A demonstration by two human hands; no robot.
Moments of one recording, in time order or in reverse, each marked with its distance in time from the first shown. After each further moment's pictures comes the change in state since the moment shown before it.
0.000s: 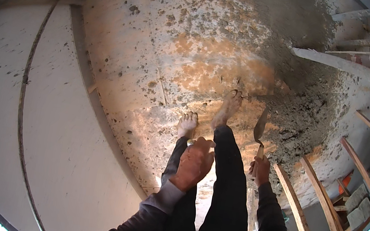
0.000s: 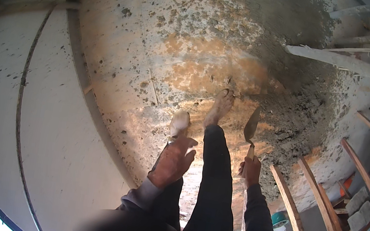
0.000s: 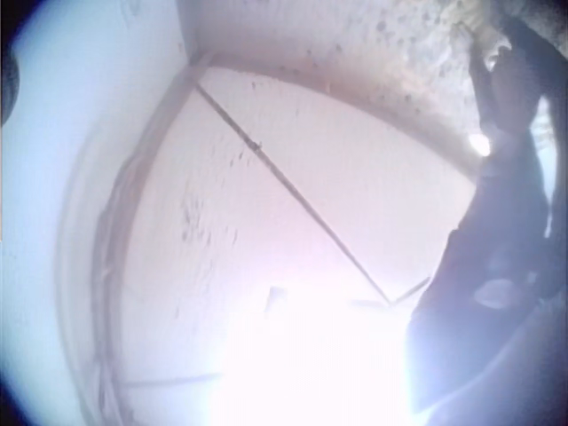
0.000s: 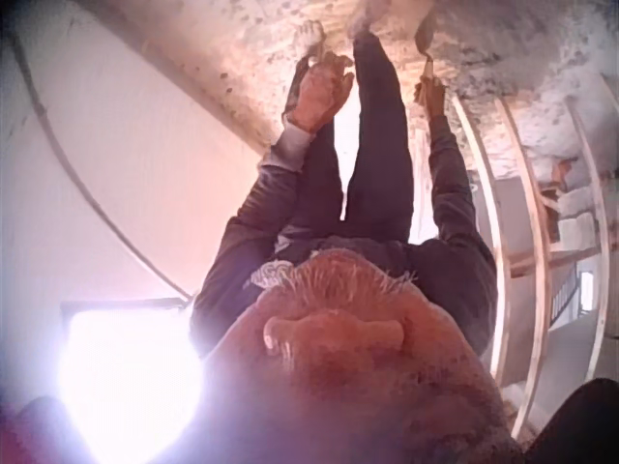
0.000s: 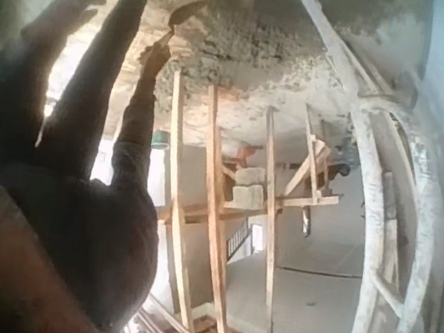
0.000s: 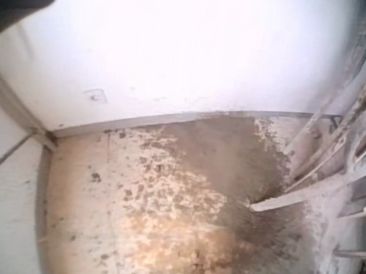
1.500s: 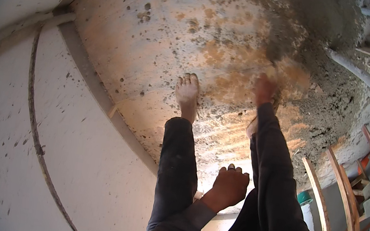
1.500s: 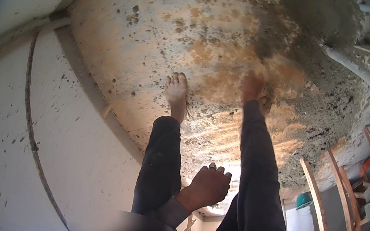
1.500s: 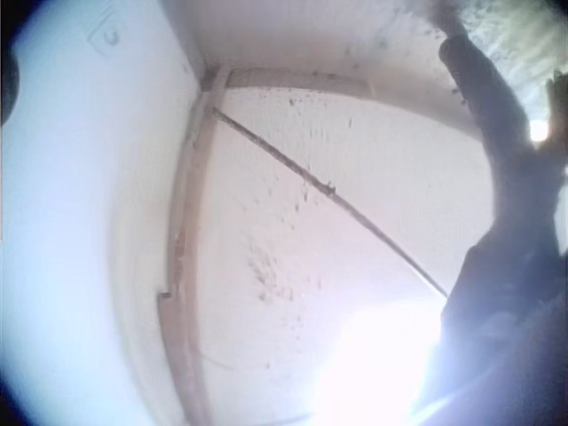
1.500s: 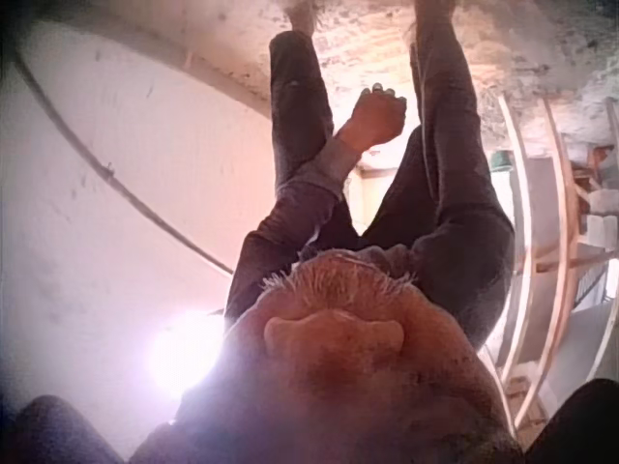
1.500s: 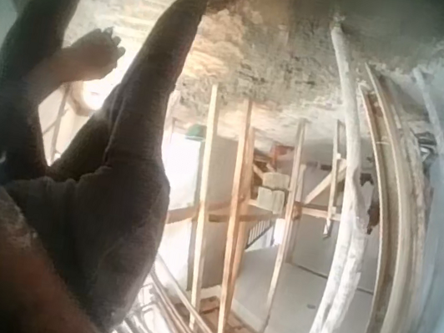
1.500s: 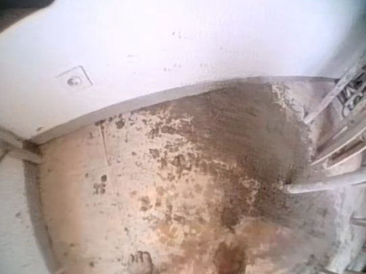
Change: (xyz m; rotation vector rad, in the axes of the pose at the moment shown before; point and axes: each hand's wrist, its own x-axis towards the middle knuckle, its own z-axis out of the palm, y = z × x) left_hand 0.083 -0.019 -0.082 0.384 -0.956 -0.022; right_hand 0.236 -0.144 0.268 0.484 -0.075 -0.307
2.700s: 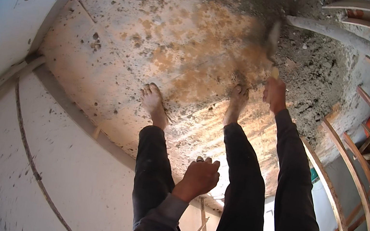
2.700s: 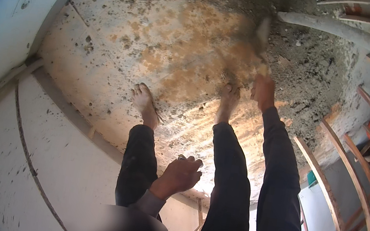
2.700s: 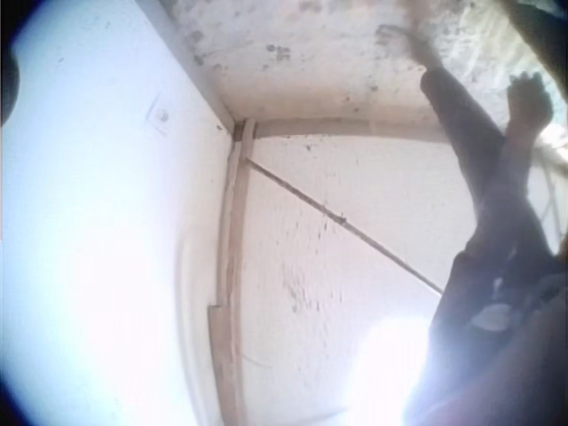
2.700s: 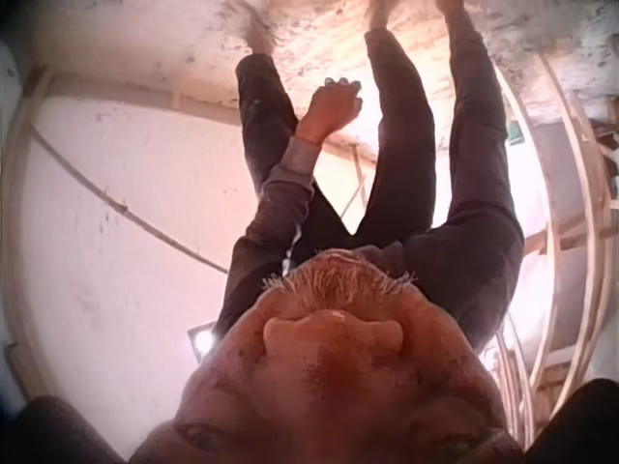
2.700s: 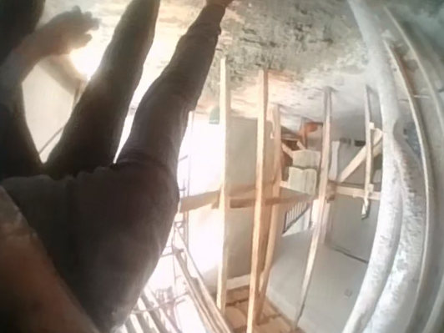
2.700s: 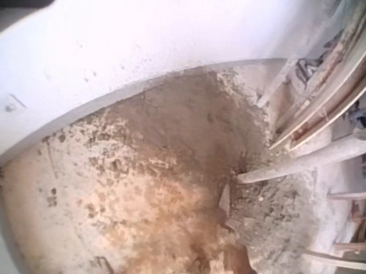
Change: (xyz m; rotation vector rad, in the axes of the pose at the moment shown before) left_hand 0.031 -0.010 0.030 -0.054 0.106 0.055; right_hand -0.055 -0.117 -0.131 -0.239 0.179 0.121
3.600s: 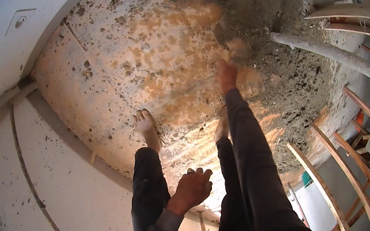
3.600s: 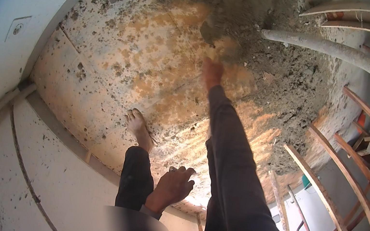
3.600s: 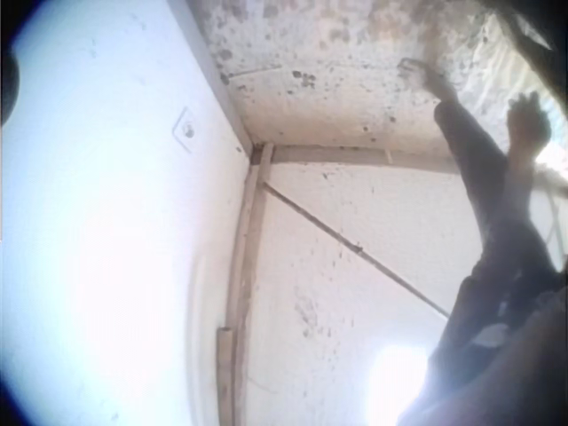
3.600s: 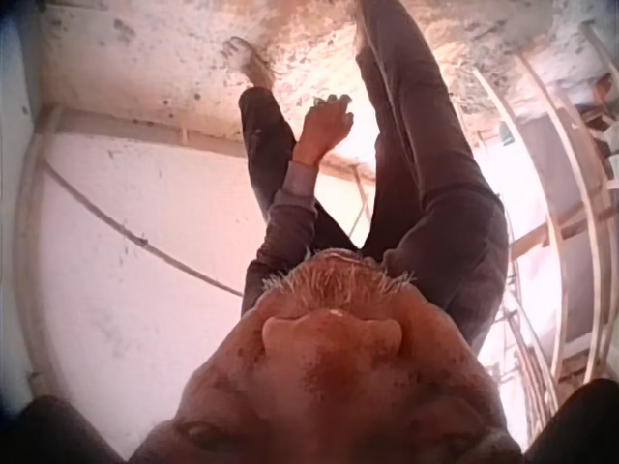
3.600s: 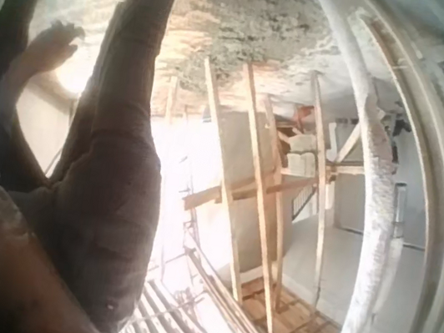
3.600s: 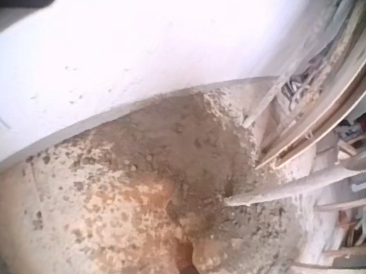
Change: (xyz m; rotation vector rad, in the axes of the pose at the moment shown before) left_hand 0.014 0.004 -0.044 -0.068 0.034 -0.057; right_hand 0.083 -0.025 0.155 0.074 0.015 -0.181
